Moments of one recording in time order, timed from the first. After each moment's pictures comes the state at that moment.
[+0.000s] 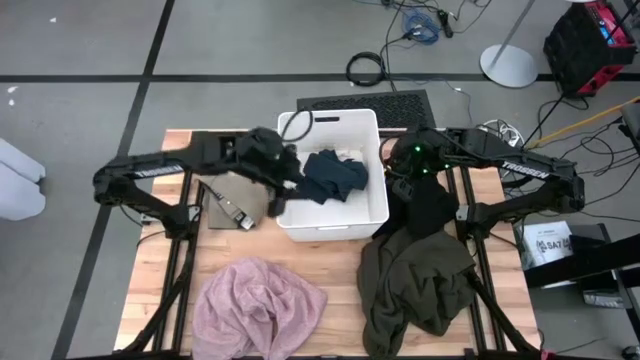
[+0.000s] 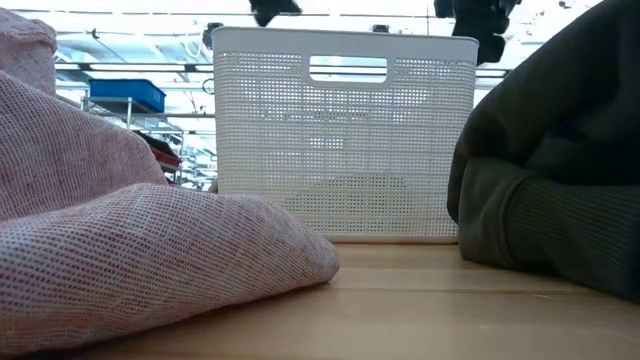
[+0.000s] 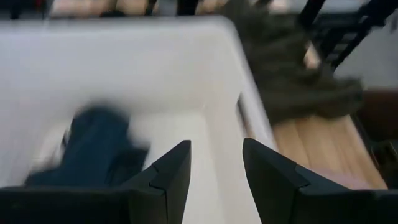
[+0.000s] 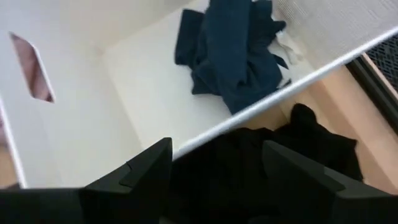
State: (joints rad) left arm 0.17 1.36 1.41 -0.64 0.30 0.14; right arm -0.29 1.19 1.29 -1.06 0.00 0.21
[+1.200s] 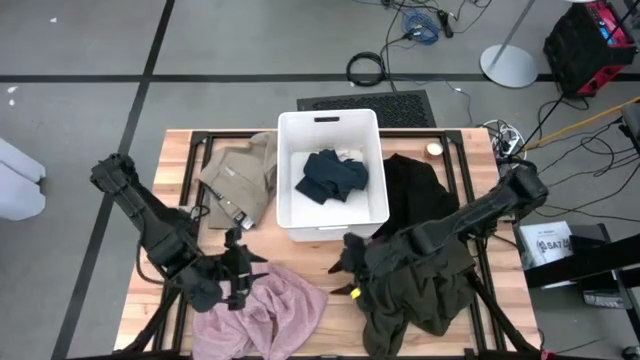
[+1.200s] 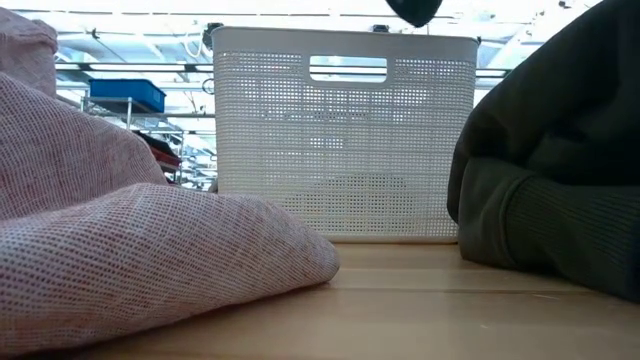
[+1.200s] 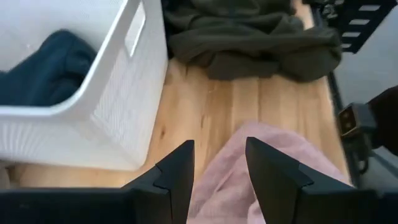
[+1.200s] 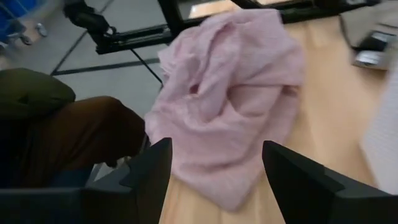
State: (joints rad) left arm -0.80 1.27 1.14 -0.77 -0.69 -0.69; right arm 0.43 1.60 1.18 -0.09 0.11 0.40
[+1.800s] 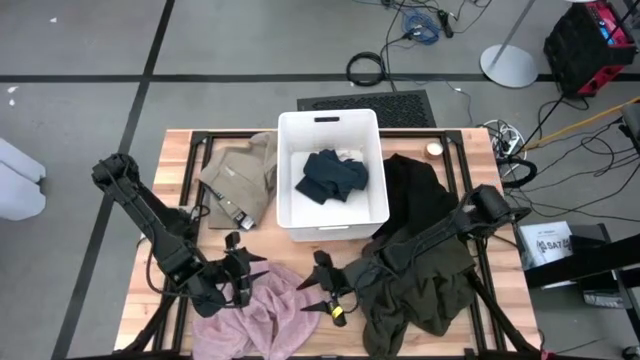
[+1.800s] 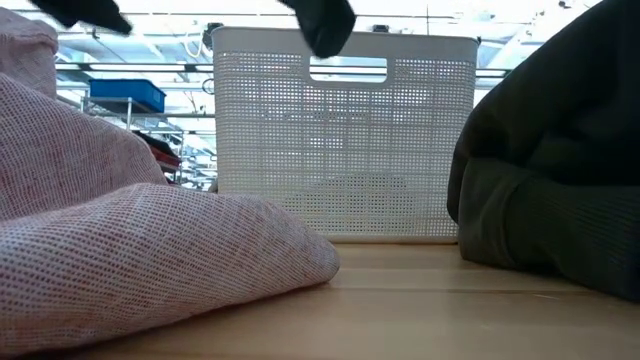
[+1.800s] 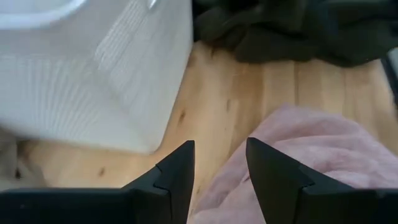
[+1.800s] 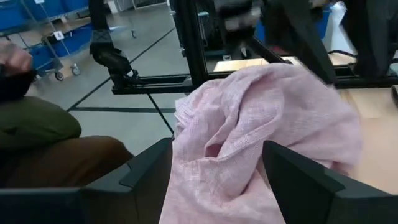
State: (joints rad) left arm -0.85 1.27 0.89 -0.55 -0.82 -0.73; right arm 0.43 1.92 1.19 0.51 0.09 0.25
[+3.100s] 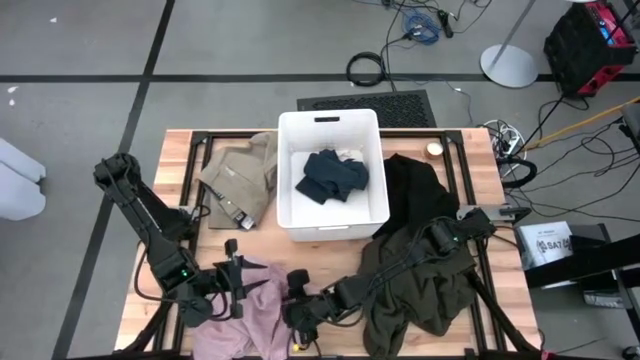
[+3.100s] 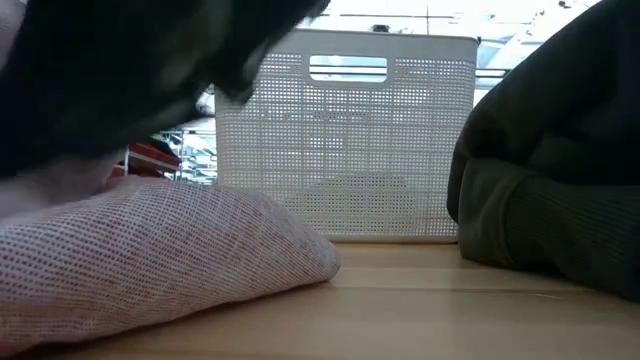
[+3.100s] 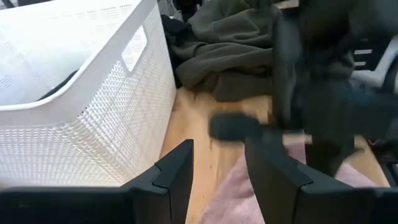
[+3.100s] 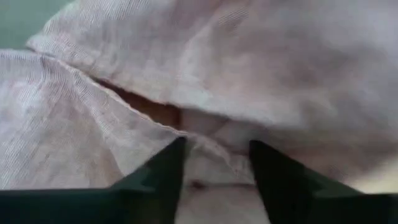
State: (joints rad) left arm -0.93 1.28 0.89 -0.40 -0.96 -0.56; right arm 0.47 2.42 1.91 -0.25 0.32 0.05
